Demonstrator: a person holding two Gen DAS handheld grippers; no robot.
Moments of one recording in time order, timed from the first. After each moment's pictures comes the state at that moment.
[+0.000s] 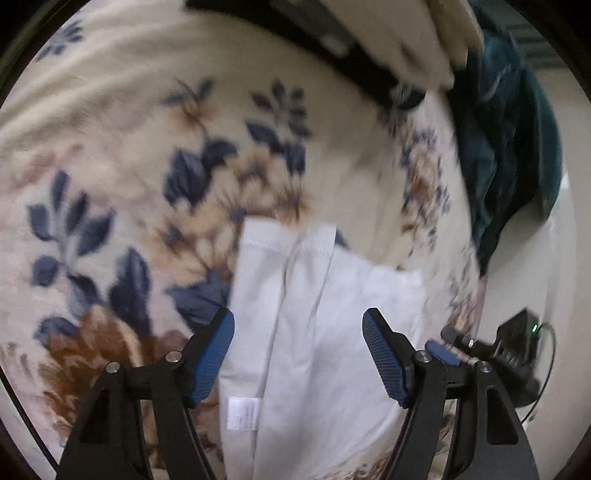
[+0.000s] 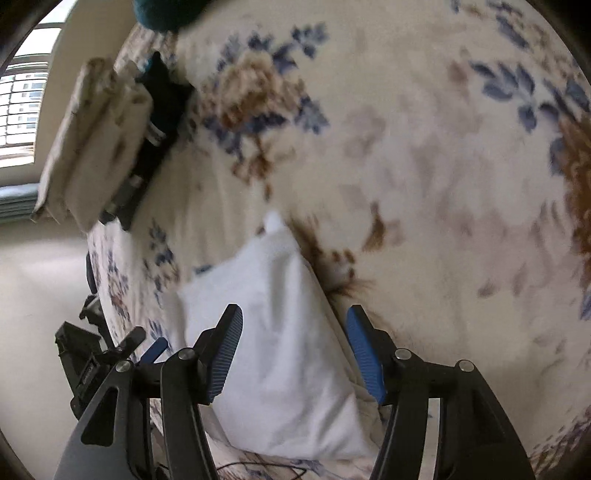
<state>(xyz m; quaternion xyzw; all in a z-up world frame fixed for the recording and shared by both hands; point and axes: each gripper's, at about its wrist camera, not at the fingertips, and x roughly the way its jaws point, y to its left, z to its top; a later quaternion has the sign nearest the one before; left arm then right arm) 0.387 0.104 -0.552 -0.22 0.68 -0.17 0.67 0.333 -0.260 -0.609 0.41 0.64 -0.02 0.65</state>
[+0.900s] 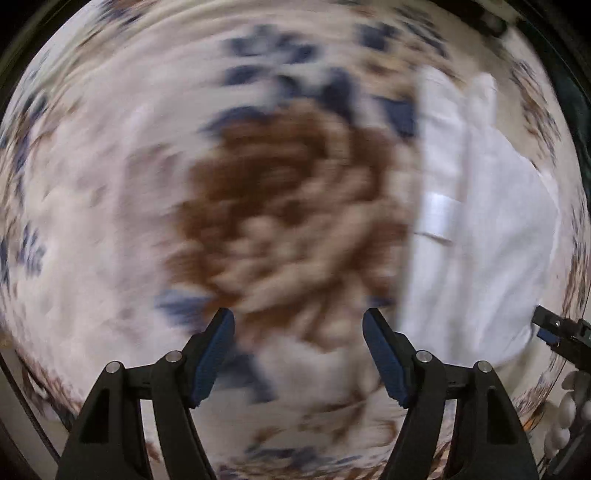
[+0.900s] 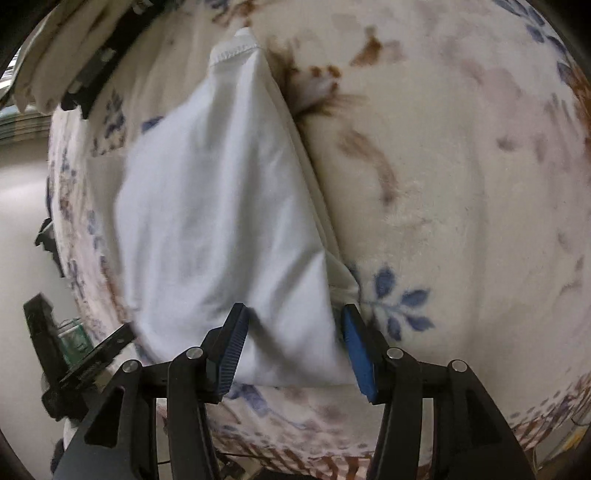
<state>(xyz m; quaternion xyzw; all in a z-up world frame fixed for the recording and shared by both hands) 0.279 0.169 -0.550 -0.07 0.75 0.01 0.66 0.263 -0.198 -0.642 0.29 0.74 0.01 0.60</state>
